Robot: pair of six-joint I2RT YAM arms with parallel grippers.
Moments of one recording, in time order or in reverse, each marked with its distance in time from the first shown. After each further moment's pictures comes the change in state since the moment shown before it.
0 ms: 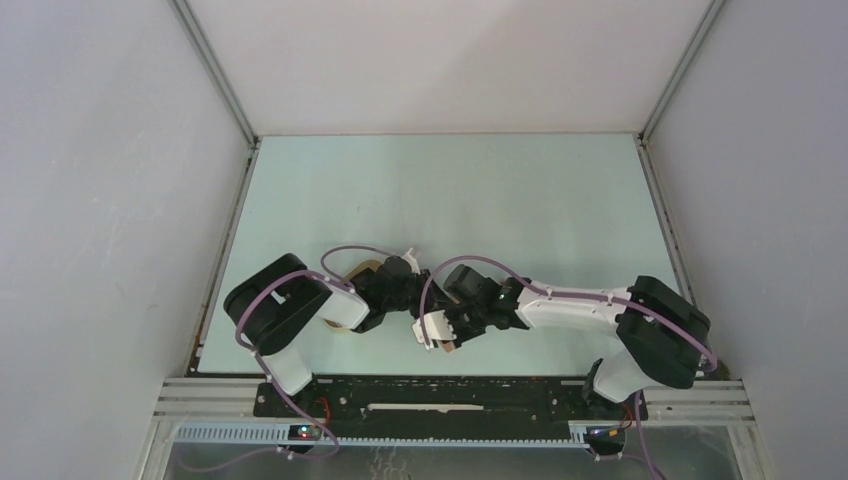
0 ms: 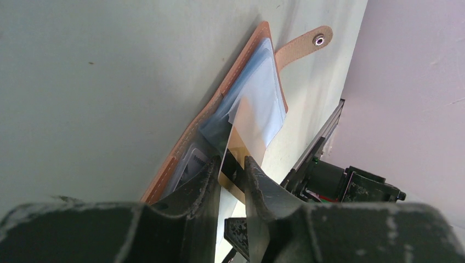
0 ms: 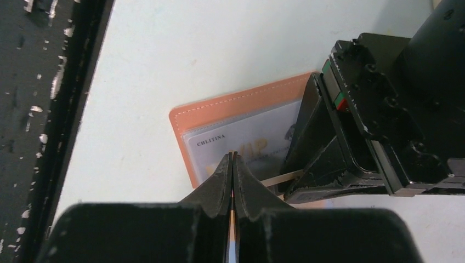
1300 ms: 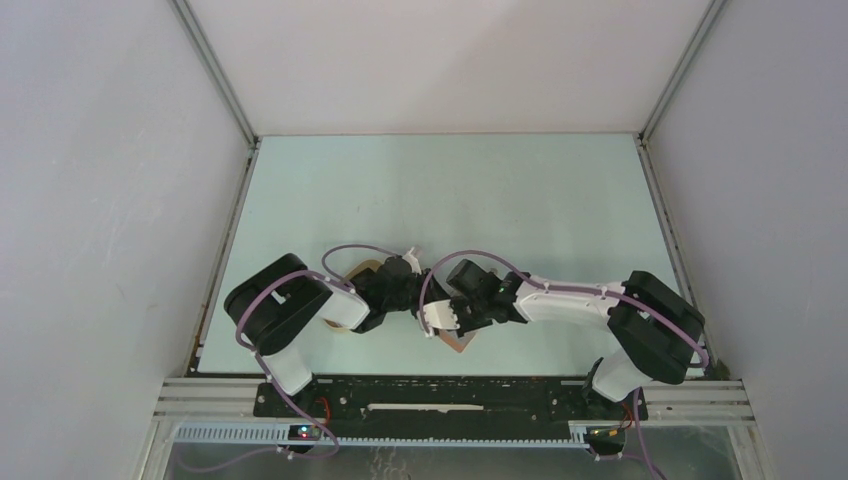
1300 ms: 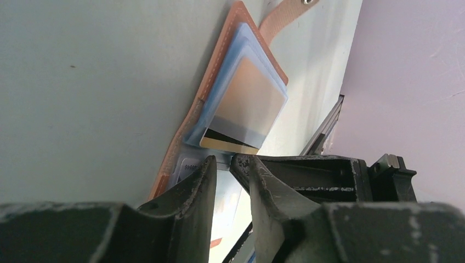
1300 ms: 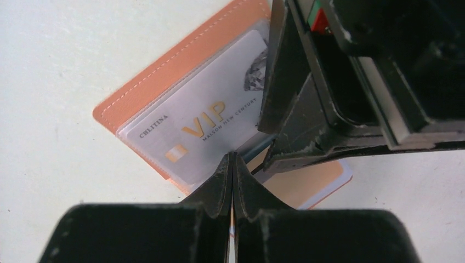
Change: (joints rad) left arm -0.003 0.002 0.000 0.017 0.007 0.018; right arm -0.061 0.040 0.007 -0.020 0.169 0.023
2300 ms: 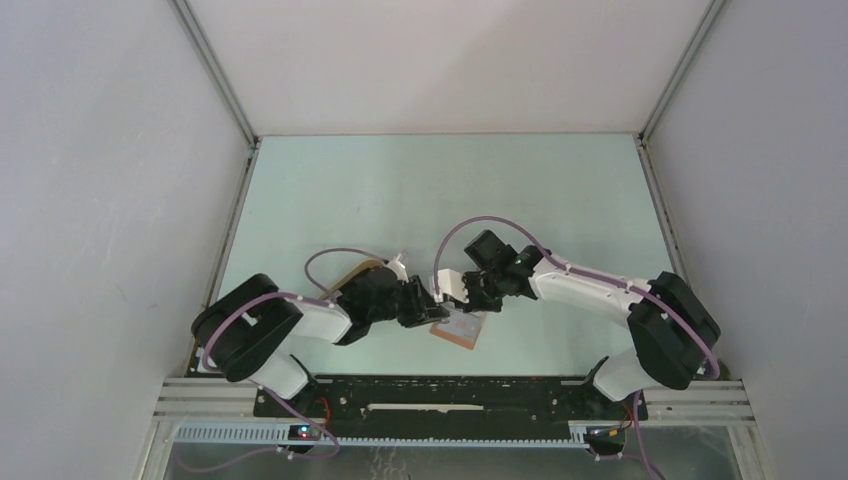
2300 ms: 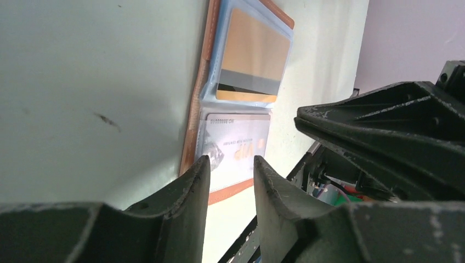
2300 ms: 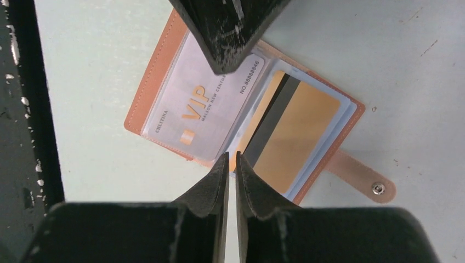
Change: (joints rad) left arm 0.000 -0.171 -0.119 -0.038 -0.040 0.067; right arm -0.160 -0.049 0.105 -0.180 -0.183 0.109
